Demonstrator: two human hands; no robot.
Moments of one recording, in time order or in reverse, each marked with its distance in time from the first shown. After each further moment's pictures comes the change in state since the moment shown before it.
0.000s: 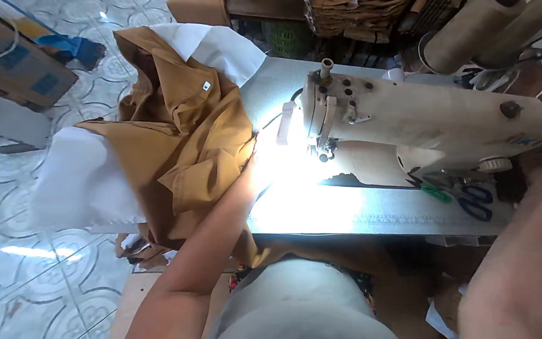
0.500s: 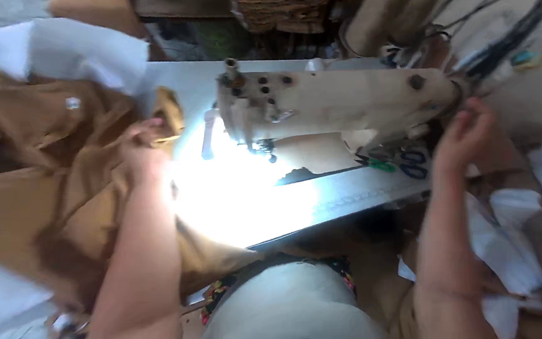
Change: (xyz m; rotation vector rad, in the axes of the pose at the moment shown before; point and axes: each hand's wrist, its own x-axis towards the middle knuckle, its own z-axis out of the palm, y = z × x) left_hand 0.029 -0.074 -0.022 -0.809 0.552 -0.626; right_hand -0.056 0.016 -0.017 -0.601 0.141 -0.377
